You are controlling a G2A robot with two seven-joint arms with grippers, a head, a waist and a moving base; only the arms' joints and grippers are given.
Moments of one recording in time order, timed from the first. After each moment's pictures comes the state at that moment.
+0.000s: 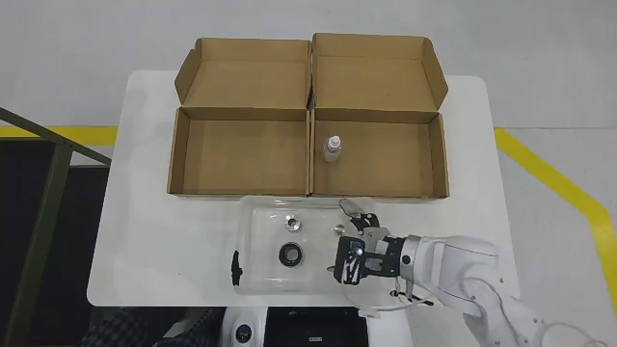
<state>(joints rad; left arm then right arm) -0.01 -0.37 -0.75 -1.25 2.03 -0.40 0.22 -1.52 -1.06 1.19 -2.16 -1.48 -0.84 0.47</state>
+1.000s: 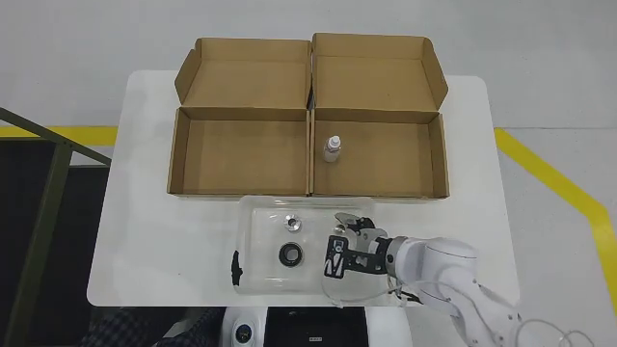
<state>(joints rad) -0.01 -0.37 -0.75 -1.25 2.03 -0.40 0.22 -1.46 -1.07 1.07 -2.10 -1.58 -0.75 0.66</state>
